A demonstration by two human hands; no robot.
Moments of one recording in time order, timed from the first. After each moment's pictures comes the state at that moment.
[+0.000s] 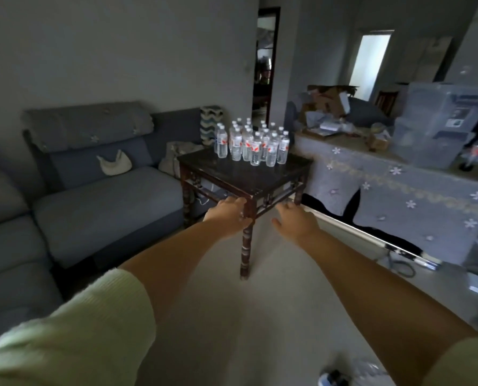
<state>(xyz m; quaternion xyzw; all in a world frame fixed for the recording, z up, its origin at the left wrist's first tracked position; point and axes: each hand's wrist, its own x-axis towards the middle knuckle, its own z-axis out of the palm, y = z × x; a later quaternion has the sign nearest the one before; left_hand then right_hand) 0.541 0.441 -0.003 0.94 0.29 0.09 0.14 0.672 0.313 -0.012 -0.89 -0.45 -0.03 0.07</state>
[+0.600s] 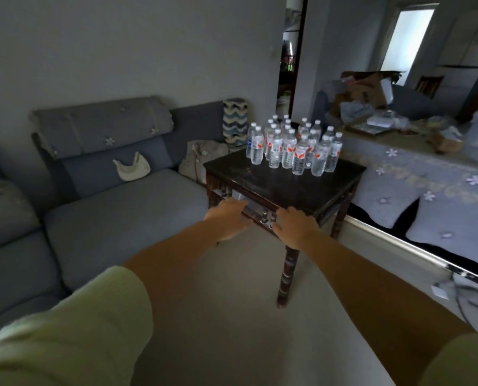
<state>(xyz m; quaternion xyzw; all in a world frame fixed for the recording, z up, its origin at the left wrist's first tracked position) 0.580 0.749 -0.024 0.94 0.30 0.05 0.12 0.721 0.630 -0.048 -0.88 -0.48 0.02 0.04</state>
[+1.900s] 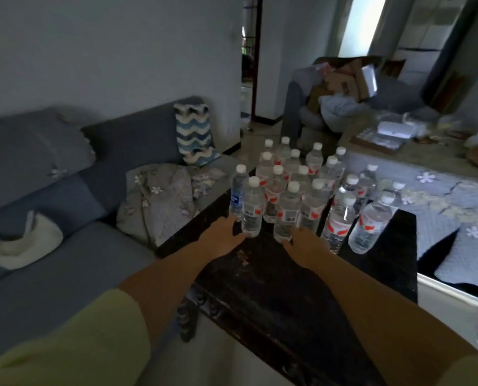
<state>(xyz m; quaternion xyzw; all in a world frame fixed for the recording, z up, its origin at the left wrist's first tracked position) 1.005 1.287 -0.113 0.94 0.24 0.01 0.26 1.139 1.096 -0.123 -0.93 -0.35 0.11 0.07</state>
